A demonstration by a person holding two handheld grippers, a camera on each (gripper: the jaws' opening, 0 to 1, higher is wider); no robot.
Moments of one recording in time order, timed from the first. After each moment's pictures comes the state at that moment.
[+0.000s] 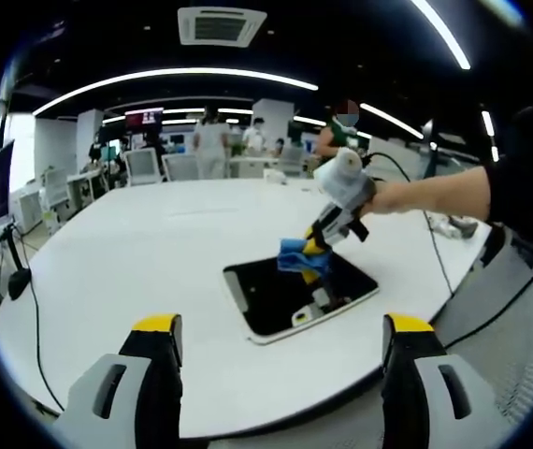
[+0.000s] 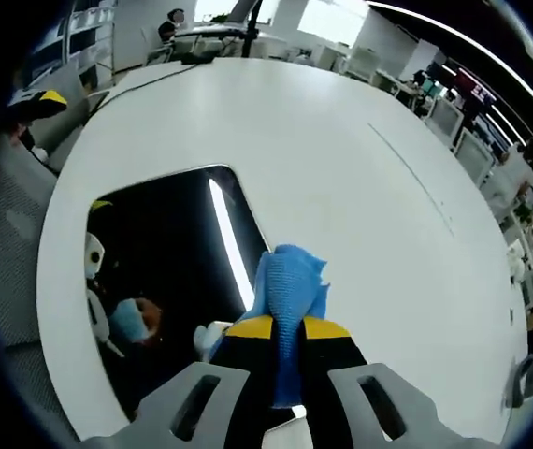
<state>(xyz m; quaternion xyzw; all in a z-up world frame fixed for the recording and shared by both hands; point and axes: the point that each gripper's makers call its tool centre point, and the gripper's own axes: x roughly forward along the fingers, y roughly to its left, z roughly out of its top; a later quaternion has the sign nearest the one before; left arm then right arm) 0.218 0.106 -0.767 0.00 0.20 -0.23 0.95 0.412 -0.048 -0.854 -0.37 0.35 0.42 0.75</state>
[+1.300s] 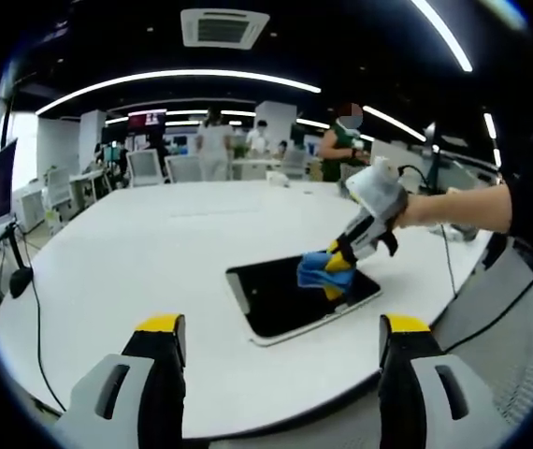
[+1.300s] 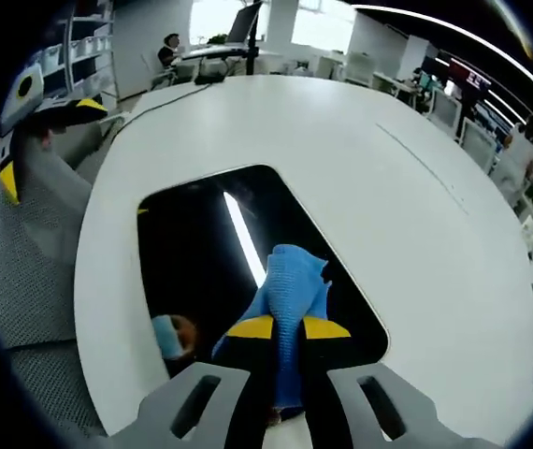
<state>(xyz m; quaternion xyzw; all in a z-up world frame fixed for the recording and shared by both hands) 0.220 0.108 -0.766 -0.01 0.20 -0.23 0.95 0.359 -0.052 -0.855 -0.31 0.35 0.46 0.76</state>
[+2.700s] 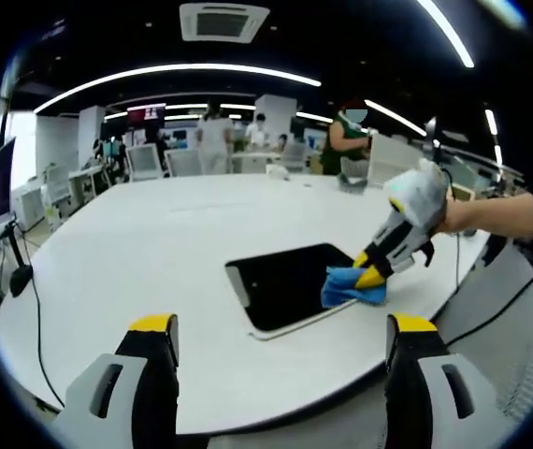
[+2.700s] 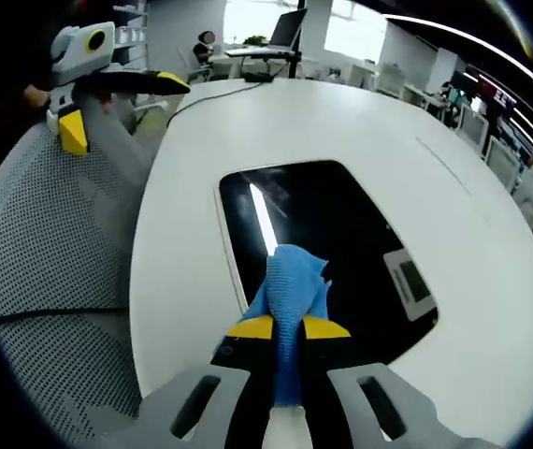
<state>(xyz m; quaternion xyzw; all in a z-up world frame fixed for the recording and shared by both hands) 0.217 0.107 -0.769 0.00 0.21 -0.23 0.95 0.282 -0.053 -0.852 -0.32 0.33 0.51 0.72</state>
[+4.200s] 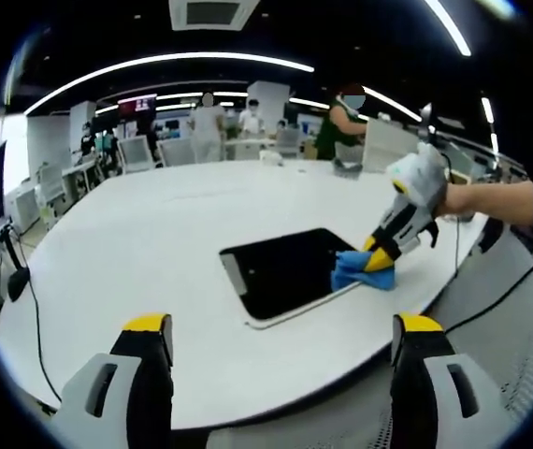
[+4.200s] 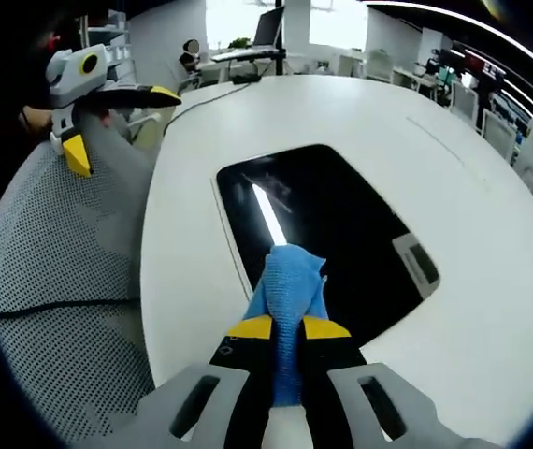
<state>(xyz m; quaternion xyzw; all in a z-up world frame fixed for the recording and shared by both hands) 0.215 0.105 -0.778 0.02 0.24 -0.24 0.94 0.277 -0.077 -0.852 -0.27 0.37 0.50 0.73</state>
